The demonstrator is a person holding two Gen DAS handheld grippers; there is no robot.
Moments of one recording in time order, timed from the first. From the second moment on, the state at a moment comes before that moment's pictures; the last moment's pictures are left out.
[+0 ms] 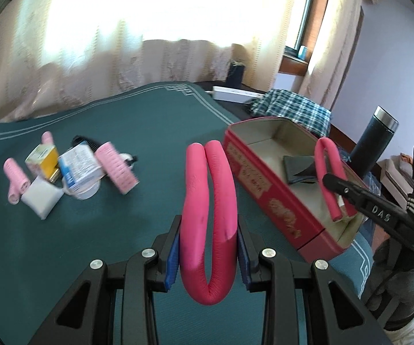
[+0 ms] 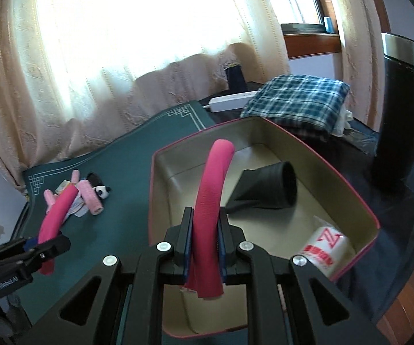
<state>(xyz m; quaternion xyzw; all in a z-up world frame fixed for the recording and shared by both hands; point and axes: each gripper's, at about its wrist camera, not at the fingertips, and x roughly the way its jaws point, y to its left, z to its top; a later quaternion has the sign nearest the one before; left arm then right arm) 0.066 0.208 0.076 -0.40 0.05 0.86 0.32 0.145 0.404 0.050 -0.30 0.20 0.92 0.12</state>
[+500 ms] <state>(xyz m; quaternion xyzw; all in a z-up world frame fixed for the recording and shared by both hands) 0.066 0.264 0.084 -0.39 0.08 0.85 0.36 0.152 0.428 0.041 -0.31 0.23 0.92 0.12</state>
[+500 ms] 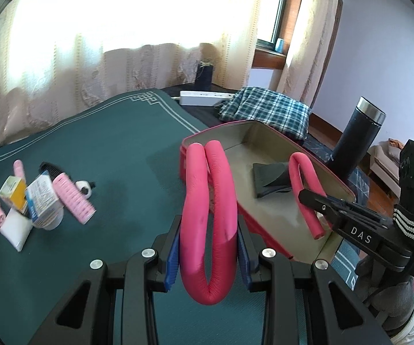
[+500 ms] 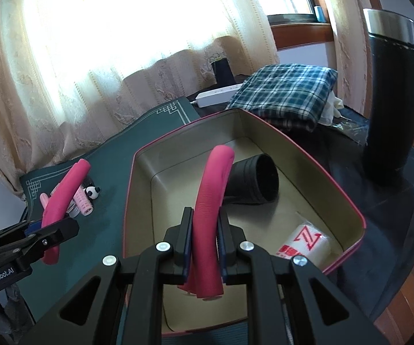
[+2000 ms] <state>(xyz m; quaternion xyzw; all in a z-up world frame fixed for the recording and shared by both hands) 0.015 0.299 0.086 -0.38 0.03 0.84 0.37 0.148 0.421 0.043 -0.29 0.22 0.92 0.13</state>
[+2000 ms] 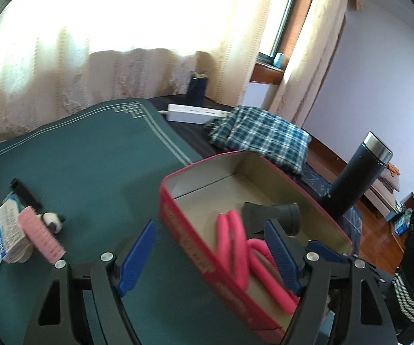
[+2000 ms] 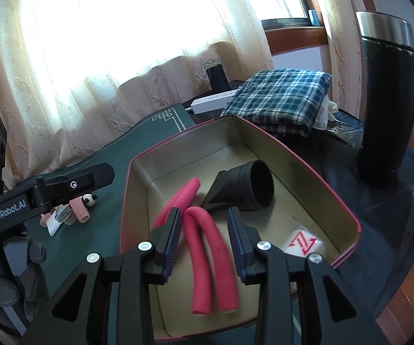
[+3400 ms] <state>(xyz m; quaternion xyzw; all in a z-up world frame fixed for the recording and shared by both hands) -0.111 0.053 0.012 -0.46 -0.04 0.88 0.07 0.057 0.255 0.041 -0.34 0.15 0.93 -0.04</state>
